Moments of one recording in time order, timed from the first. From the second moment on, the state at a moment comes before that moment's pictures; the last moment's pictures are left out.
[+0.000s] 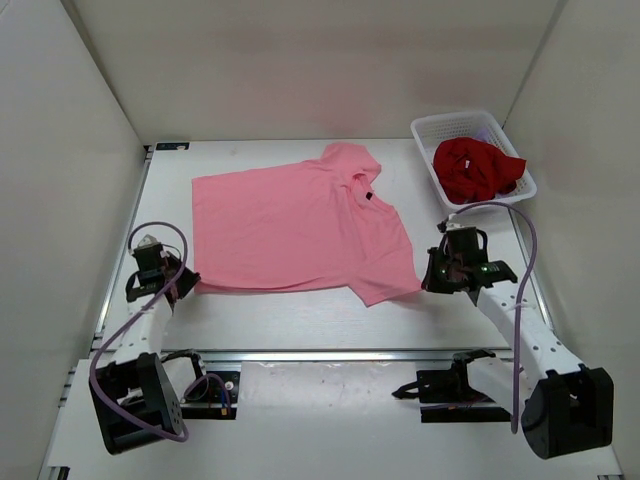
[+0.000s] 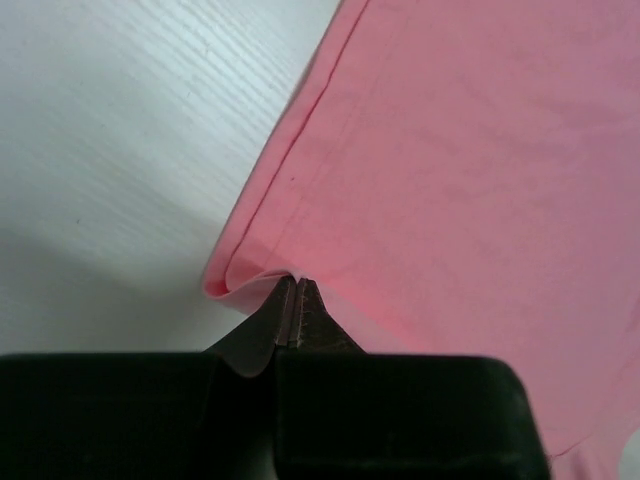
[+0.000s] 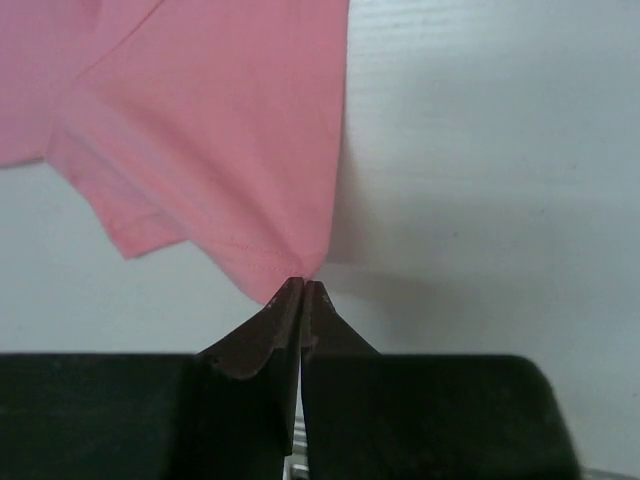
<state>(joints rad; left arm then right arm) 0.28 1.03 0.46 -0.23 0.12 -0.61 0.19 1.02 0.67 -0.60 -0.07 0.26</state>
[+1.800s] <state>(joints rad) 0.32 1.34 0.49 0.09 0.17 -0.88 0.14 1.95 1.52 -0.46 -0.15 0.27</state>
